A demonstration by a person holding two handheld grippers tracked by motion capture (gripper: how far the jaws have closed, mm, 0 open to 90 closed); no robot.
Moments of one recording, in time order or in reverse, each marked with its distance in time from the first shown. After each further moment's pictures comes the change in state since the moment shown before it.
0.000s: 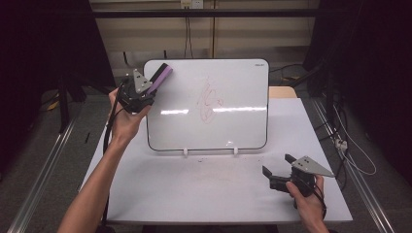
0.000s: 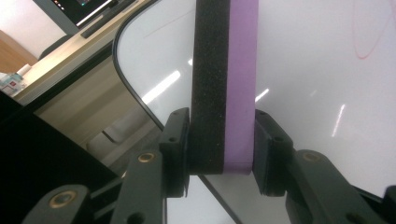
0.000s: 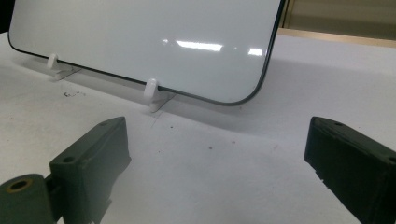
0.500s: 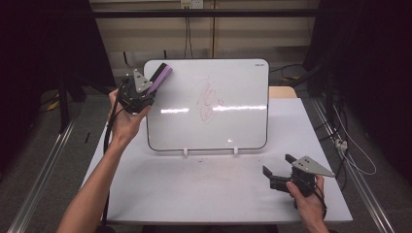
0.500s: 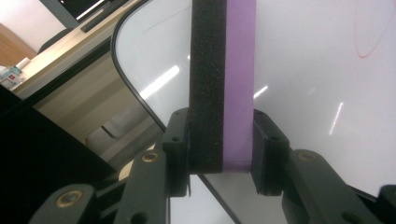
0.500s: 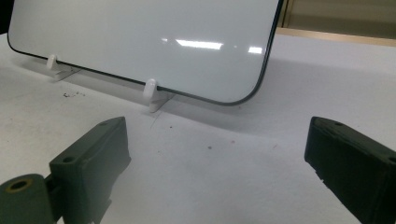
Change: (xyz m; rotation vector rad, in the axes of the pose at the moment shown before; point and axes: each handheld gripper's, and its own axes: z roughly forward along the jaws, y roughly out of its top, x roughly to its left) left arm -0.001 0.001 -0.001 0.010 -0.002 -0.023; right arm -0.001 0.000 0.000 -0.002 -0.001 0.003
